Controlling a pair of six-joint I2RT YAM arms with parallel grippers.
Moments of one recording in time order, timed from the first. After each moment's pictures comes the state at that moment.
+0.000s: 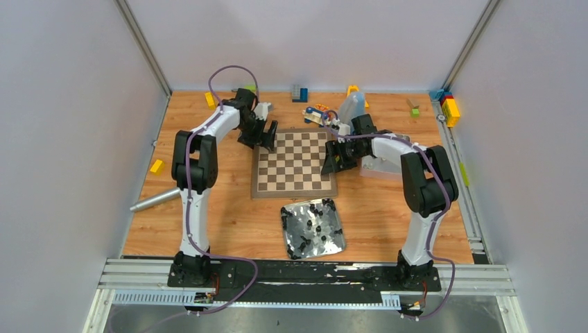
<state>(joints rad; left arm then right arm) -0.23 2.21 1.77 -0.79 0.35 0.08 0.30 1.94 1.26 -0.40 -0.64 0.01</state>
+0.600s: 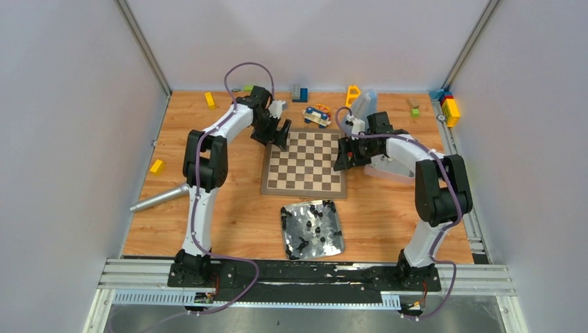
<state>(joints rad) -0.33 2.32 1.96 -0.81 0.35 0.08 0.21 1.84 1.20 -0.44 -0.58 -0.05</state>
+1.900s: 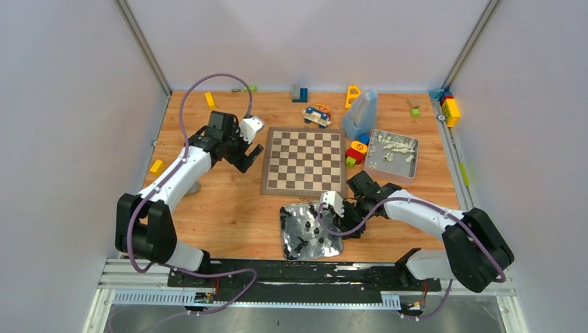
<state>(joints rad) -0.28 1.46 1.12 -0.53 0.15 0.46 0.61 1.31 0.61 -0.57 -0.52 -0.65</state>
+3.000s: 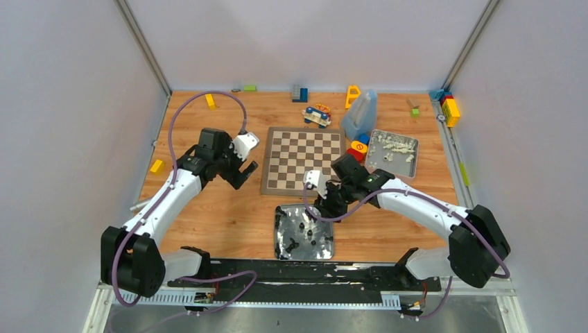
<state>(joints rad) -0.28 1.22 0.91 -0.53 0.16 0.51 0.73 1.32 0.86 -0.57 -0.49 -0.48</state>
